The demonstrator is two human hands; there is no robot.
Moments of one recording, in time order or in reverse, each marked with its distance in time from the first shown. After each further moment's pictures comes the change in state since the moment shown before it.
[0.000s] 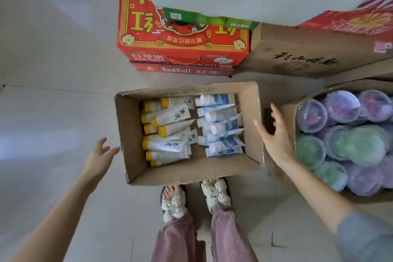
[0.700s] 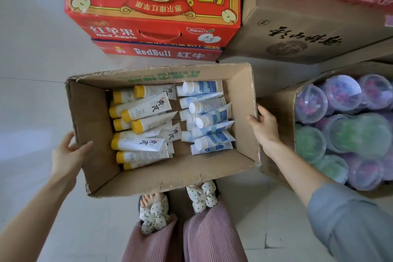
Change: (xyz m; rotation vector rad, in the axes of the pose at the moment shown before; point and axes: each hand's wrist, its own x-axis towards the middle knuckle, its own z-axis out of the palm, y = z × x) left_hand 0.067 -0.039 0.053 -0.316 0.135 0.094; right_hand 0.045 0.043 0.046 0.221 -0.021 0.287
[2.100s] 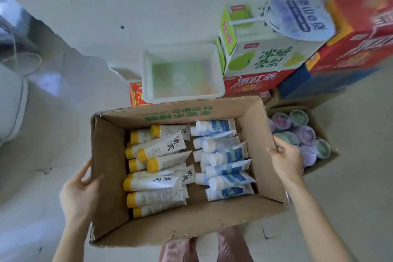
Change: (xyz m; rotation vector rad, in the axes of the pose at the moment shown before) left_hand -0.315 0.263 -0.215 0.138 0.124 0.384; right_hand -0.364 -0.180 -0.237 0.135 0.437 -0.142
